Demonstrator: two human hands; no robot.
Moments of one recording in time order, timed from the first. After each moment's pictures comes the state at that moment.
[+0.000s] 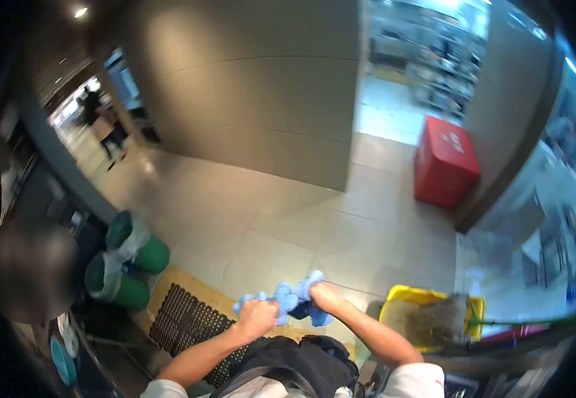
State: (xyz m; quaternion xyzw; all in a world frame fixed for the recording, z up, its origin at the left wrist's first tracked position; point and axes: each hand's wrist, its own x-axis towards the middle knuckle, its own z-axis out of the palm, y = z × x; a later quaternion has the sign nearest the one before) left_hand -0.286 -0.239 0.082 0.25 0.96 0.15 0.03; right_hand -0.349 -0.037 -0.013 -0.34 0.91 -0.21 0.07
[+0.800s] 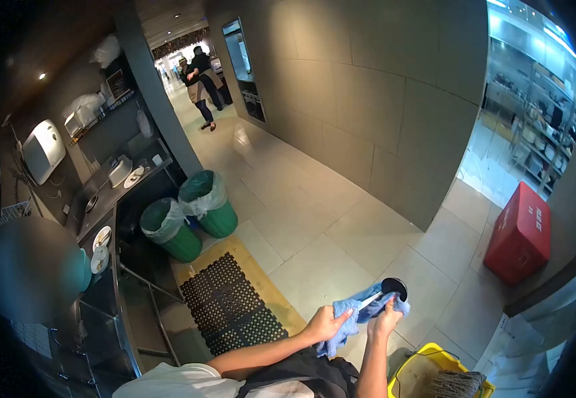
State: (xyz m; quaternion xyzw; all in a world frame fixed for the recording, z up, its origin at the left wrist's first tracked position) left_hand -0.294 -0.219 0.048 -0.07 0.80 0.59 -0.01; right_hand -0.363 -0.090 -0.009 0.12 0.39 -0.91 -0.11
